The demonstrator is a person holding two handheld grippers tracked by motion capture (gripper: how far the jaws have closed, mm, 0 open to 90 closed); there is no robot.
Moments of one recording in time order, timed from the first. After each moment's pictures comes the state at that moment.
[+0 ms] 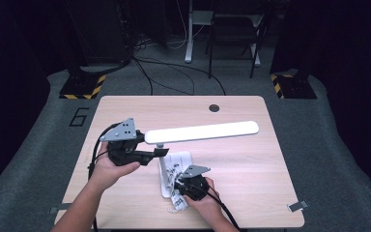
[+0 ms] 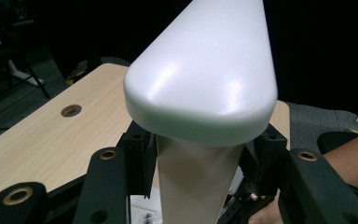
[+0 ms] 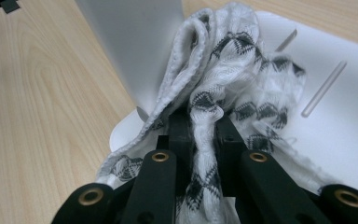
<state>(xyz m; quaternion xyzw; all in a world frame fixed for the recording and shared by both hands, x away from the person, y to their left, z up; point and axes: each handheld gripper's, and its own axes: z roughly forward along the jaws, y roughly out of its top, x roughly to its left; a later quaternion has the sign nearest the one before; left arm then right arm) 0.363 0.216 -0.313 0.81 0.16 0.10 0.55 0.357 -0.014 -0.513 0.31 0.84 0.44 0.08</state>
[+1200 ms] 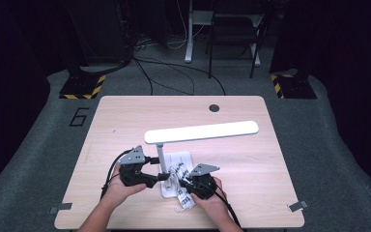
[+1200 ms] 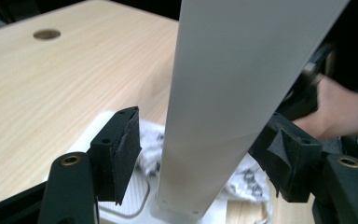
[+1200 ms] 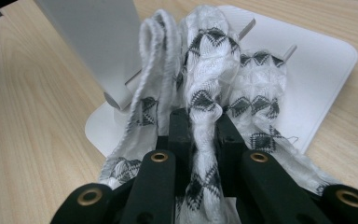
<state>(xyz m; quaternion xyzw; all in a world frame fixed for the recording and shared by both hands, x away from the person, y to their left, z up) 0.372 0.217 -0.441 0.82 0.21 0.06 0.53 0.359 -0.037 -0.511 0.34 0.82 0.44 0.09</state>
